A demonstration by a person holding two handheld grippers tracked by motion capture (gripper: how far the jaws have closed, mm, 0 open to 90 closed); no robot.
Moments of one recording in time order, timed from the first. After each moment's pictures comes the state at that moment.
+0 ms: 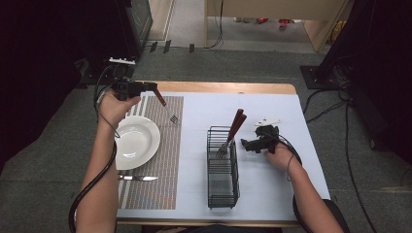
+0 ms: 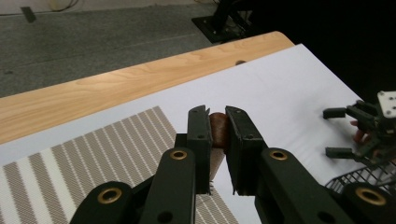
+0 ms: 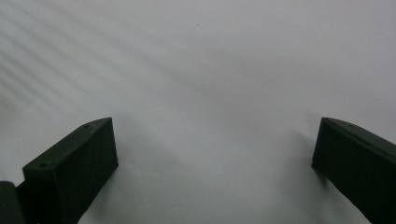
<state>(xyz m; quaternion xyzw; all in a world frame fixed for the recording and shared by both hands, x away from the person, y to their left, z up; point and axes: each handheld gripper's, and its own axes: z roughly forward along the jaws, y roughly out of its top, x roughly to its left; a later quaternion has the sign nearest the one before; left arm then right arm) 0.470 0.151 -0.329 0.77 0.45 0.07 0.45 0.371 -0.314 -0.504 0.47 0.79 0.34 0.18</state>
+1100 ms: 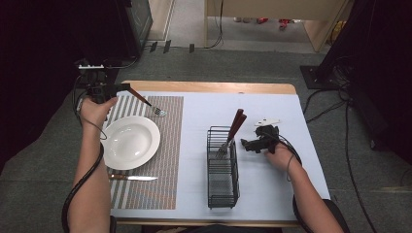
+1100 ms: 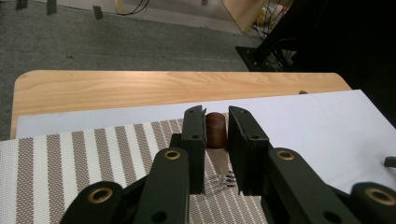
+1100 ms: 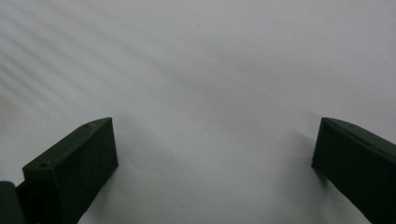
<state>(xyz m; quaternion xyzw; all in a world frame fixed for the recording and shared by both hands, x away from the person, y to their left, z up) 0.486 0.237 -0.368 0.69 0.54 0.10 0.47 0.371 -0.314 -0.504 0.48 0.79 0.34 0.18</state>
